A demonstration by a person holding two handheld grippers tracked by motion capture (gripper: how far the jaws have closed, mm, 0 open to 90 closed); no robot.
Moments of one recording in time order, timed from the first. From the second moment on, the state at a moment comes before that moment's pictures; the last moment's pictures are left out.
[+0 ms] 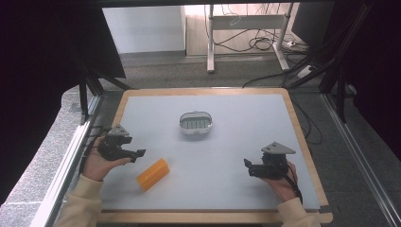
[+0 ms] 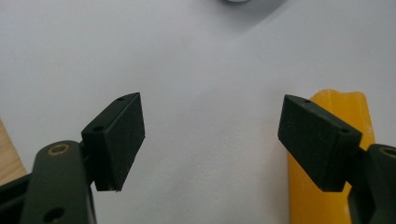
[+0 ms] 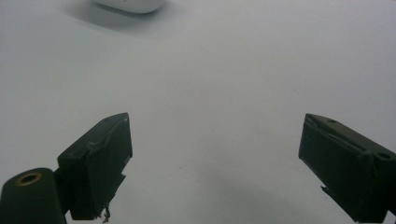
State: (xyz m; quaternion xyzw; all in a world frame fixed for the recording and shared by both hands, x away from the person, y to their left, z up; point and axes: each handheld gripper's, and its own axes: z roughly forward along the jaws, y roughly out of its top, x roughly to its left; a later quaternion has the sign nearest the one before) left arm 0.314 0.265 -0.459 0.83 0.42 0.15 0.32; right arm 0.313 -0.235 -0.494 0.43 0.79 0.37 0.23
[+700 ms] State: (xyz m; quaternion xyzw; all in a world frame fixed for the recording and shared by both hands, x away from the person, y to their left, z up) left arm 0.307 0.262 -0.456 0.84 0.41 0.14 0.33; right arm 0.312 -0.246 -0.501 0.44 0.78 0.37 0.24
